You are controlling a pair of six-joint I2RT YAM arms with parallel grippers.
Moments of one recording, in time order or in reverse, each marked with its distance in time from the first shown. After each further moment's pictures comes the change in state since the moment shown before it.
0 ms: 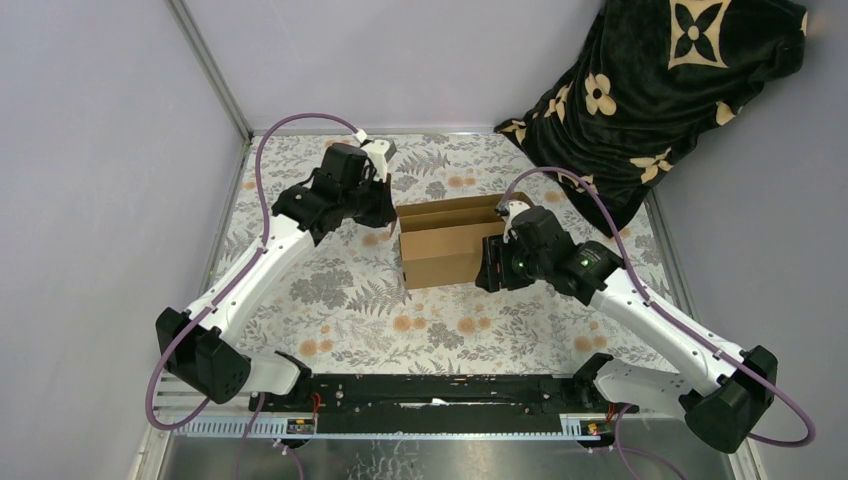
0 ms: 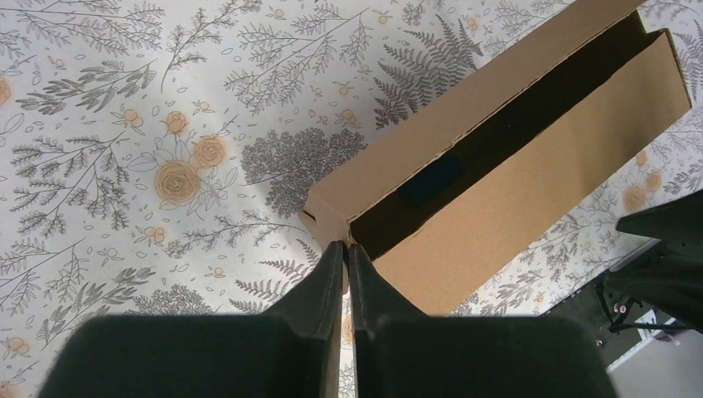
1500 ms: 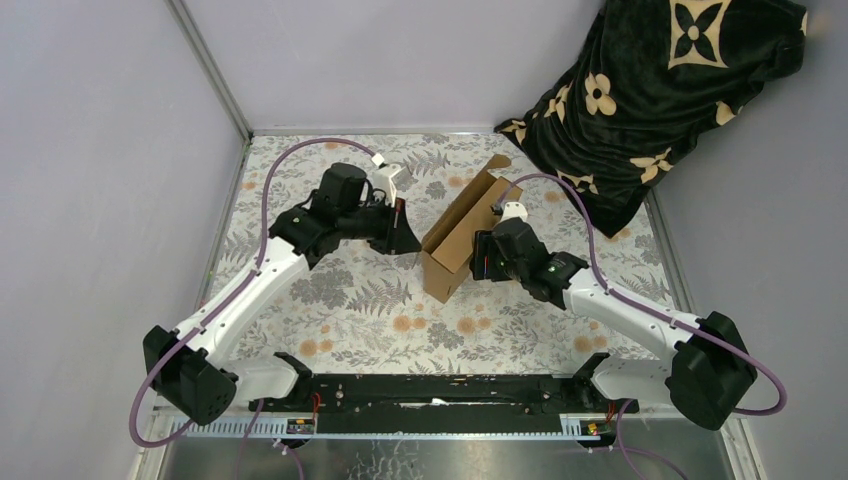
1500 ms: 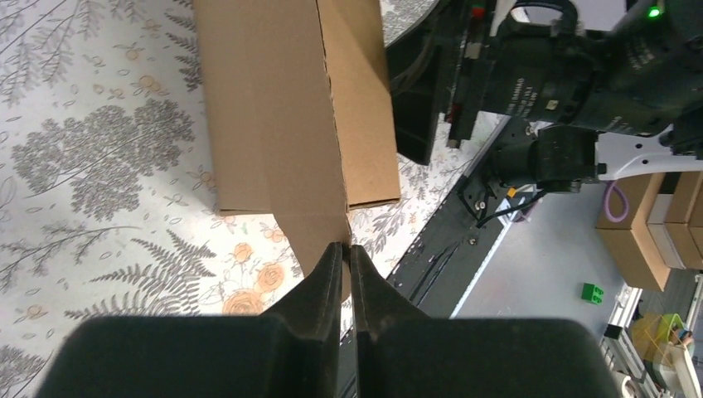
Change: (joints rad) left arm -0.052 -0.114 -0.152 0.097 0.370 -0.066; right arm 0.029 0.133 -0.207 0.427 0.295 0.071
